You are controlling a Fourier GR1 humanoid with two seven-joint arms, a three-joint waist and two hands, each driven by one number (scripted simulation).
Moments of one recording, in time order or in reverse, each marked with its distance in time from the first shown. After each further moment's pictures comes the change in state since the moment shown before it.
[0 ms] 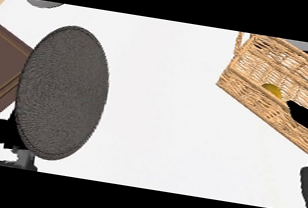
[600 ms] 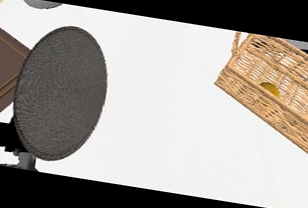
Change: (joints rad) left arm 0.019 -0.015 0.007 0.019 -0.010 -0.004 -0.032; right arm 0.281 -0.032 -0.203 -0.427 -0.183 0.048 -0.006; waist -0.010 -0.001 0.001
